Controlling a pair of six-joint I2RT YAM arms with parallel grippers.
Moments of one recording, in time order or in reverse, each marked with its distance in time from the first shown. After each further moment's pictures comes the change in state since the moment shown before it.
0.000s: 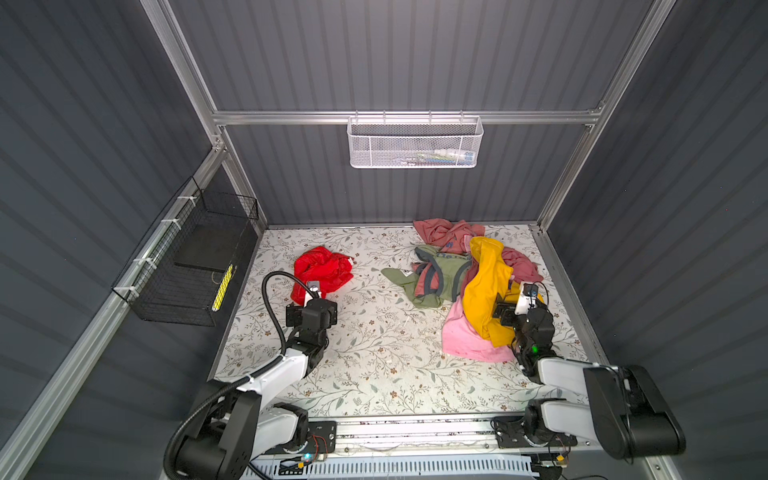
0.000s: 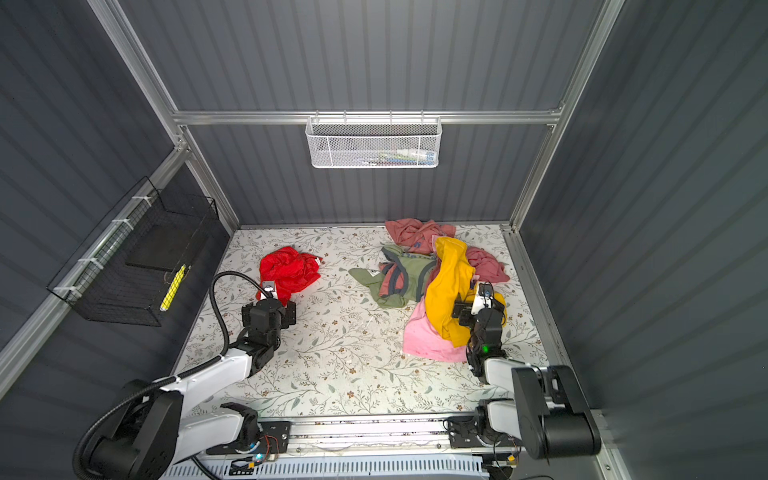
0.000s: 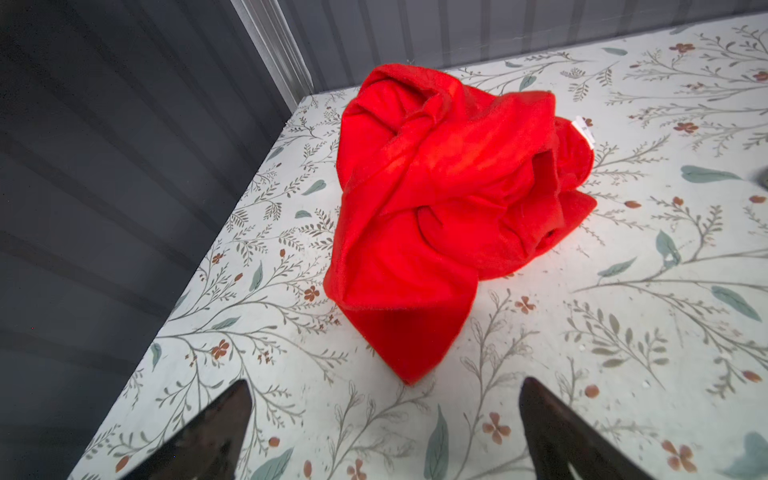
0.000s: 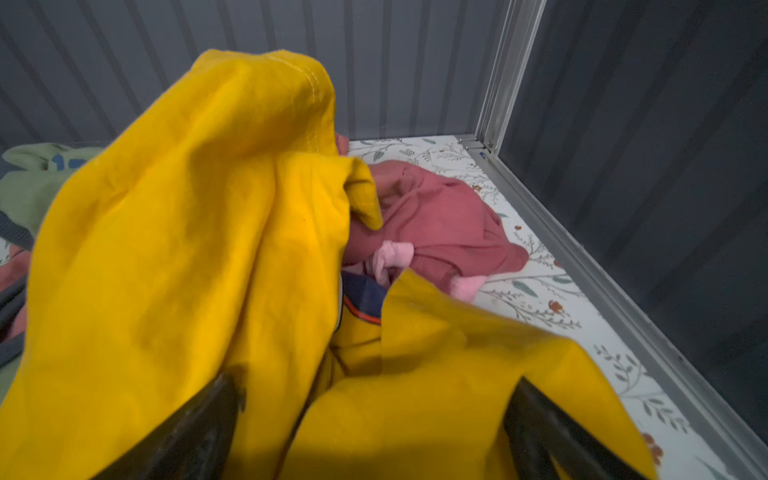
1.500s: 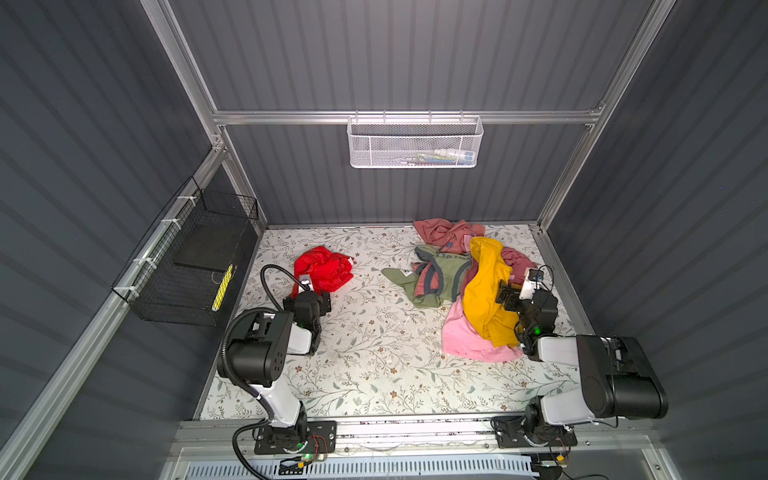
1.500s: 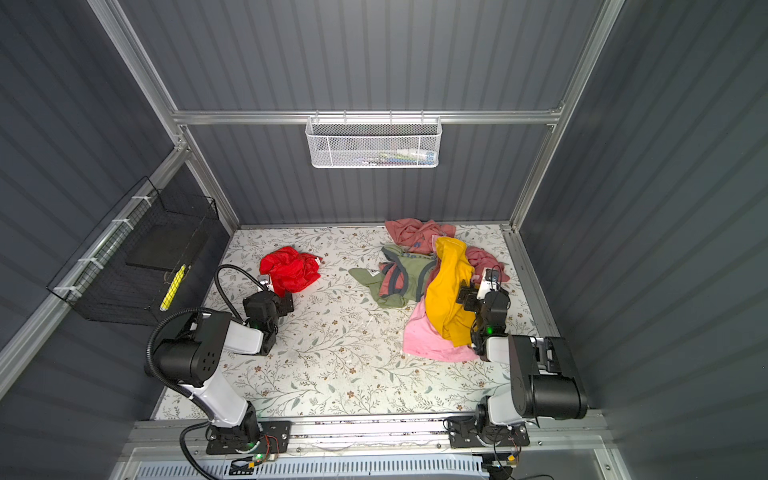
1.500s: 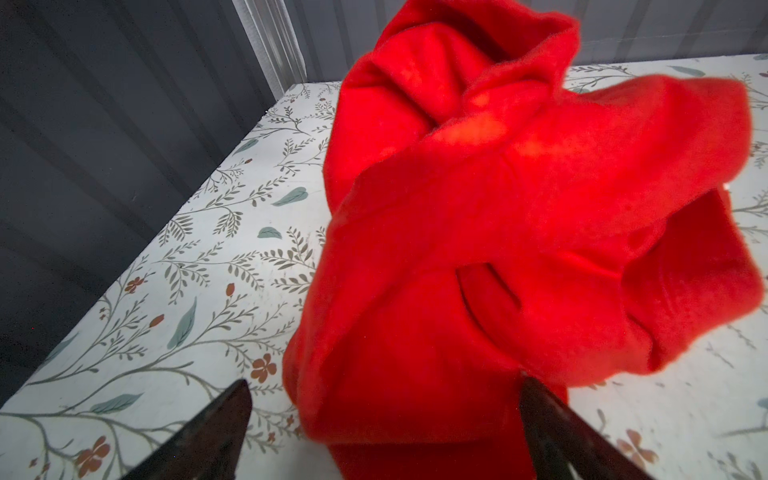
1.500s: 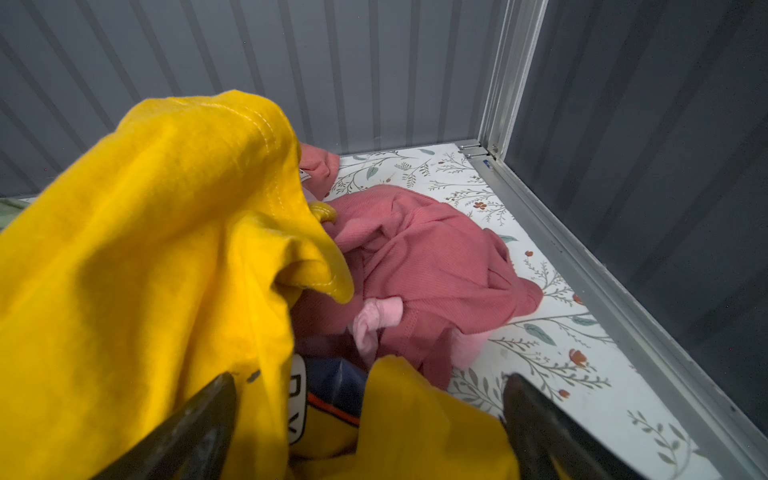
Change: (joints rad) left arm 0.194 0.493 0.069 0.509 0.202 0.022; right arm -0.108 0.146 0.143 -0.018 -0.121 0.041
